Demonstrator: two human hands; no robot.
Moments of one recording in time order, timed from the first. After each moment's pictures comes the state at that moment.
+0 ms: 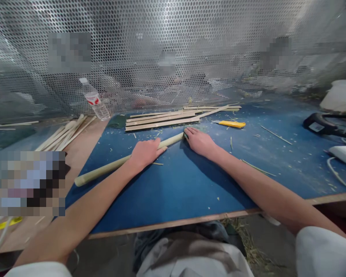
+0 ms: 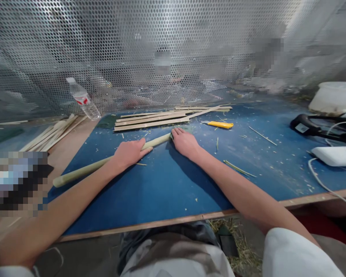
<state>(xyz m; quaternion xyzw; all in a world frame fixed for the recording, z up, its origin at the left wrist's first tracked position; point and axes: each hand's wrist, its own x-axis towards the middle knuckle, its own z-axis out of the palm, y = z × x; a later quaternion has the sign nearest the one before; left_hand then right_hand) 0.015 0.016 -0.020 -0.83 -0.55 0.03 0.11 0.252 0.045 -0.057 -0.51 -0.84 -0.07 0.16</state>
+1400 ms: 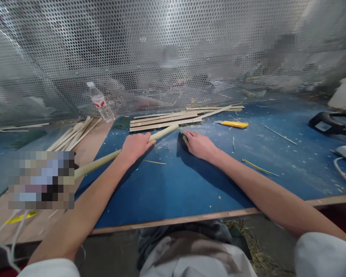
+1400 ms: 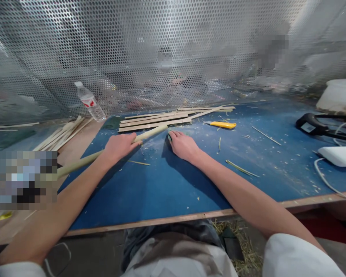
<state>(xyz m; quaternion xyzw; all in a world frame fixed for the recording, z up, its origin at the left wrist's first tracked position) -0.022 0.029 0.009 -0.79 -0.60 0.03 0.12 0.251 0.029 -0.042 -0.49 -0.85 -0.02 0.19</state>
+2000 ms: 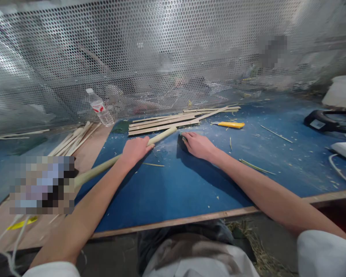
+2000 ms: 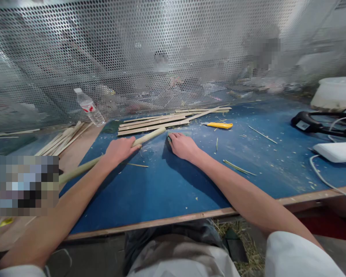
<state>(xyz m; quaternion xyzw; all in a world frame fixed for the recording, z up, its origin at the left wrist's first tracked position) -0.019 0.030 0.003 -0.78 -0.61 0.06 0.13 0.255 0.031 -0.040 -0.51 -0.84 -0.03 0.17</state>
